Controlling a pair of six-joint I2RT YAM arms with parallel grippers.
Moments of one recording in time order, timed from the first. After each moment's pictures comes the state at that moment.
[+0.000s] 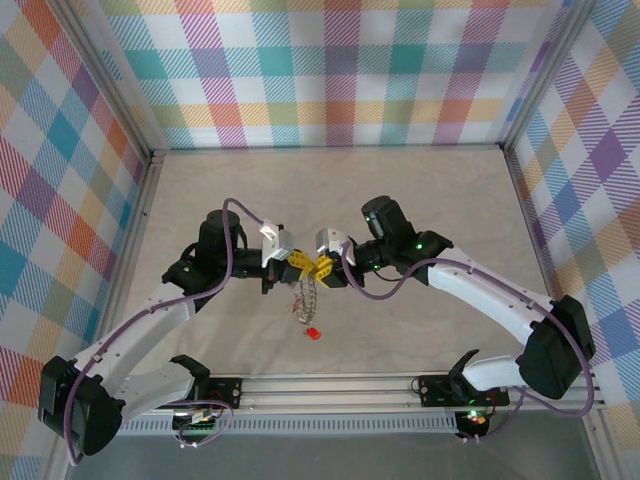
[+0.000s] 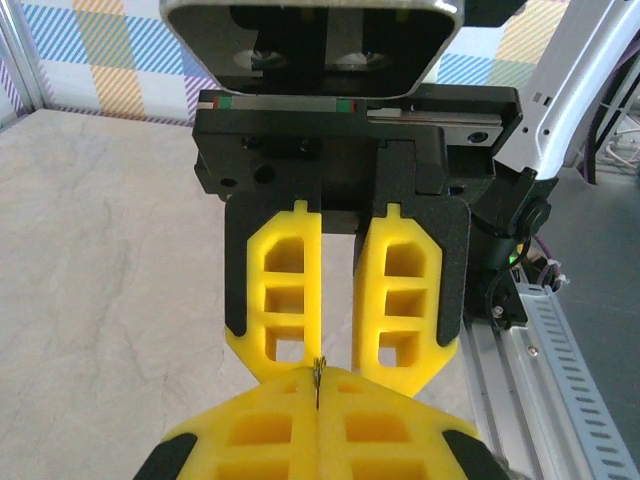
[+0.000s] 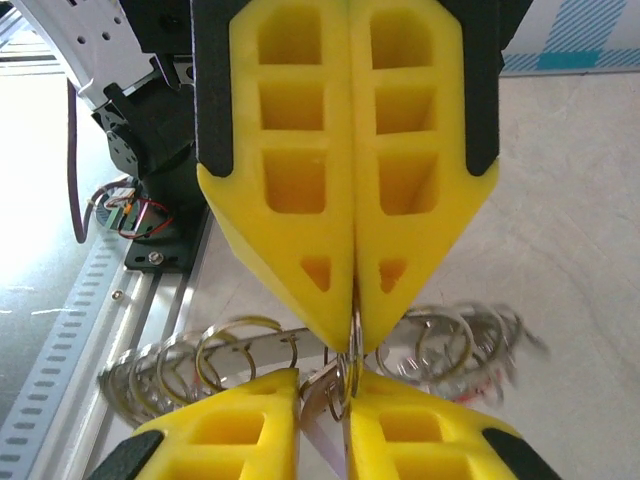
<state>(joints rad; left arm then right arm) -0.50 1.05 0.79 -0.17 0.92 0.29 0.75 1.34 1.06 -0.41 -0.80 -0.50</state>
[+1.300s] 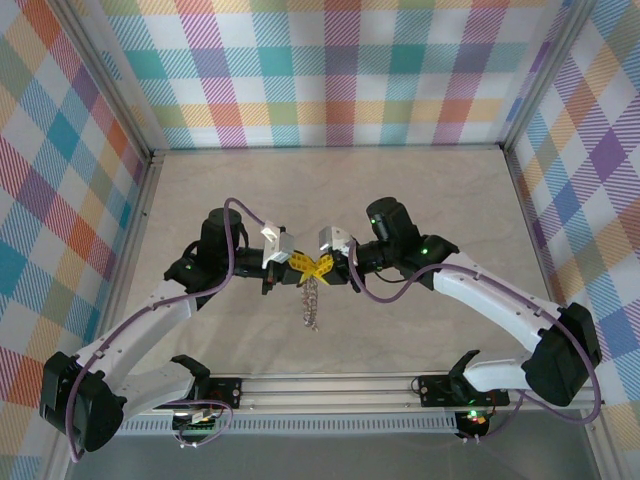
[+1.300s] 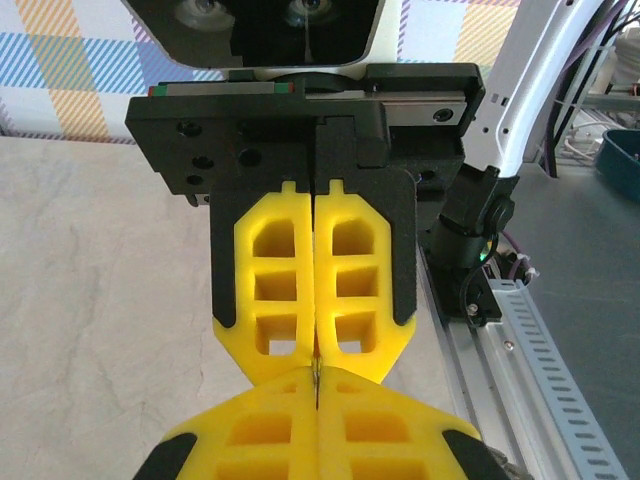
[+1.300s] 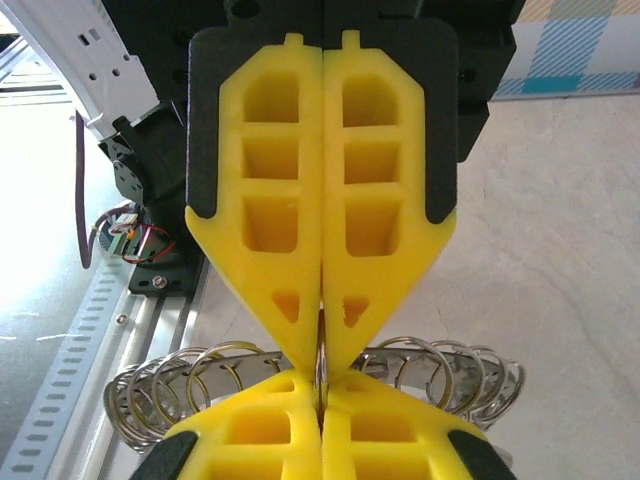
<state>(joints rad) -0.51 1.07 0.80 -0.16 1.00 0.34 0.75 1.29 1.02 -0.34 -0.80 -0.42</state>
